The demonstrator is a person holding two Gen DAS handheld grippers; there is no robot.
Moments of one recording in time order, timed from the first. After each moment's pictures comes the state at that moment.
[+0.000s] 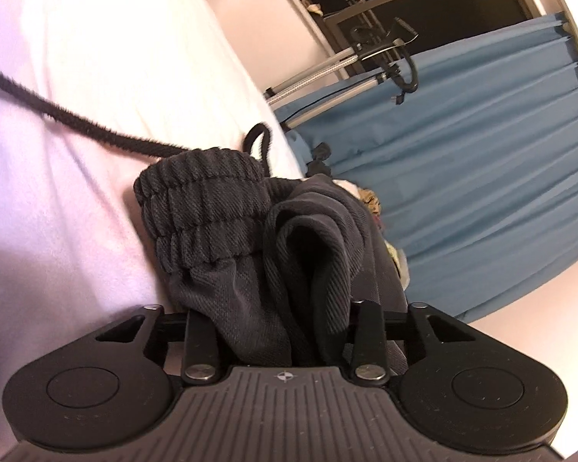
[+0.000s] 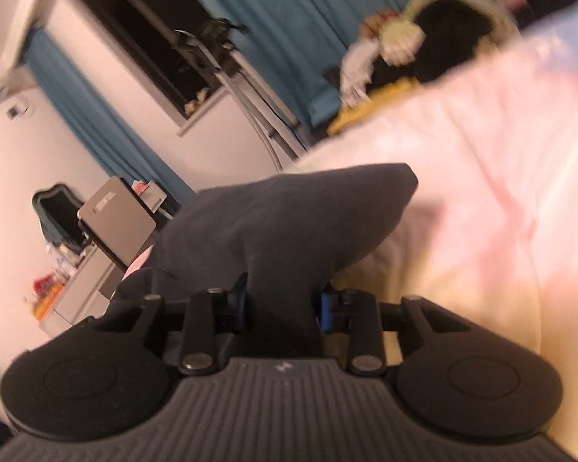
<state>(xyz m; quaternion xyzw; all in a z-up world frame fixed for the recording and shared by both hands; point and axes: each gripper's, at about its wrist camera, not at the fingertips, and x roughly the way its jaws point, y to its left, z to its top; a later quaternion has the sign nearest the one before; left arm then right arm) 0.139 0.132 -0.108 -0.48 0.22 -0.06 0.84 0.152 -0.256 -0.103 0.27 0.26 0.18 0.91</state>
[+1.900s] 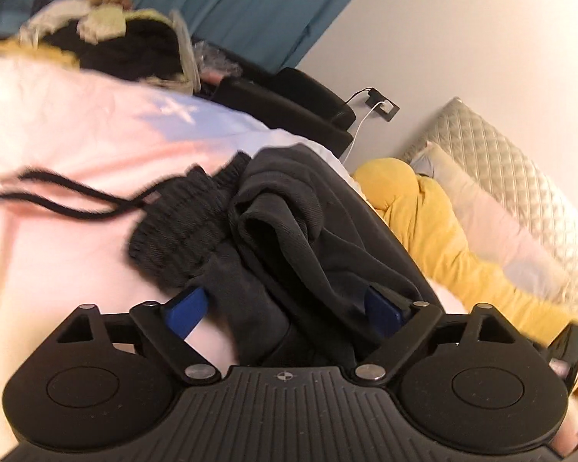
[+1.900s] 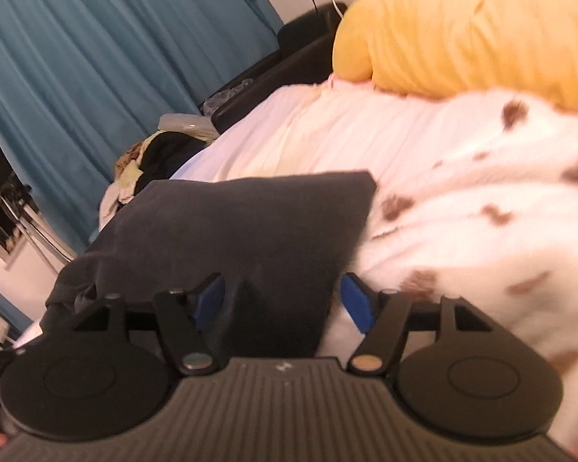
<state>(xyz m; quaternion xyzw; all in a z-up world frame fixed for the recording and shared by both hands) 0.056 -0.289 -0.068 -0.14 0.33 -0.39 0.85 -0.103 -0.666 -0.111 0.31 0.22 -0.16 0.91</state>
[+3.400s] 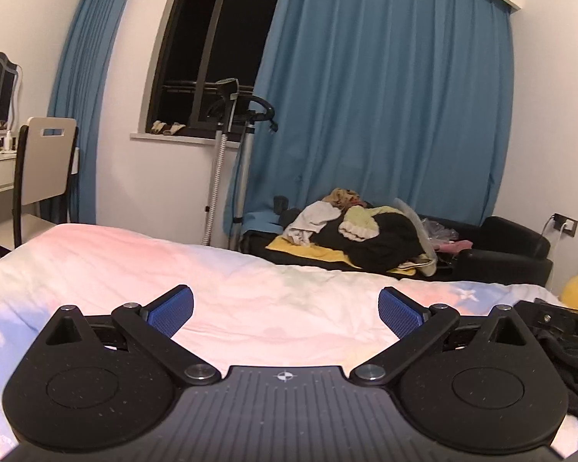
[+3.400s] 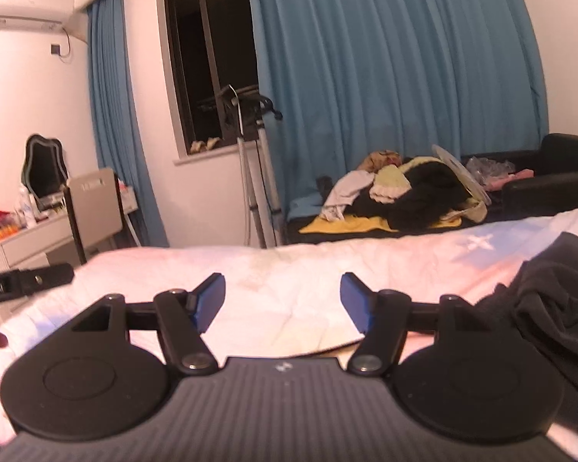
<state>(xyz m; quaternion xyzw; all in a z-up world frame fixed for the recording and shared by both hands) -0.060 0.038 0.054 -0.07 0.13 -0.04 0.99 -0.023 -0.250 0.006 0.07 0.14 0.11 0.98</state>
